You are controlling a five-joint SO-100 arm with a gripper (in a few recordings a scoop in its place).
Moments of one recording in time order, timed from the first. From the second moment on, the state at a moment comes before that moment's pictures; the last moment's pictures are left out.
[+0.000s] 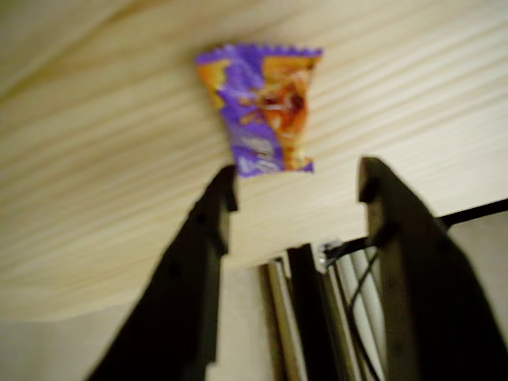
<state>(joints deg) -38.0 91.4 106.1 65.0 -33.8</state>
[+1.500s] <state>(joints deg) -36.5 83.8 104.9 61.7 -35.5</state>
